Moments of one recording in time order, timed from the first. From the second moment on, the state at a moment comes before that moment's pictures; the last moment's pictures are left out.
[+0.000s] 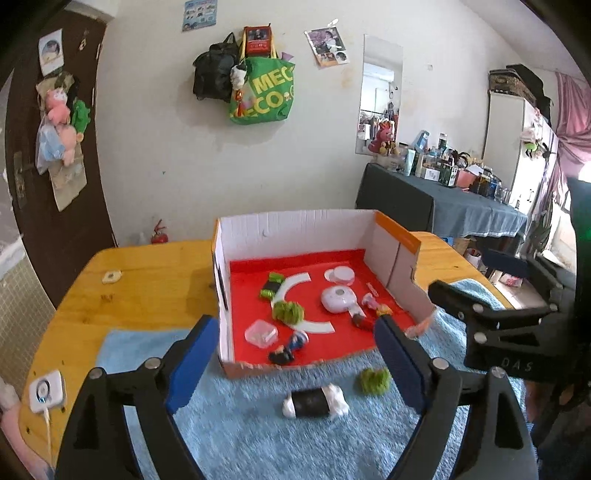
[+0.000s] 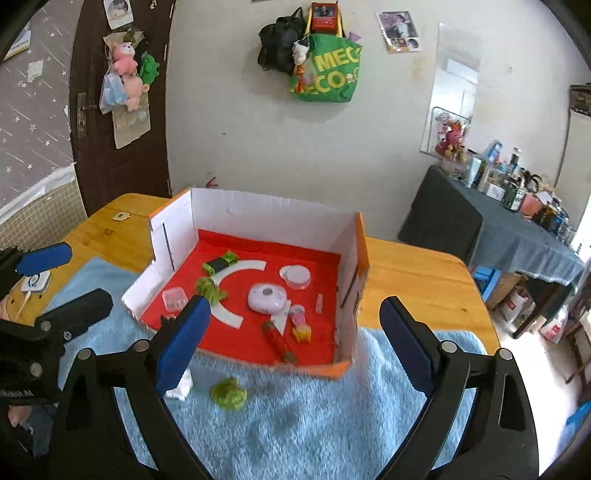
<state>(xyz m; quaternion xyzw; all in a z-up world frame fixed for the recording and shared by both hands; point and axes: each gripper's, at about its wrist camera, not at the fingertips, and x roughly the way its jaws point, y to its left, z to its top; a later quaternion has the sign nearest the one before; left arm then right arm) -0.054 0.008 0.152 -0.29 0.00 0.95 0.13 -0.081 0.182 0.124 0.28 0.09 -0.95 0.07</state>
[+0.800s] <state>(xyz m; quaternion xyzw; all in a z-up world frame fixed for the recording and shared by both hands) -0.030 0.000 0.059 -0.35 -0.02 0.93 0.09 -0.038 0.192 0.039 0.32 0.06 -0.94 0.06</state>
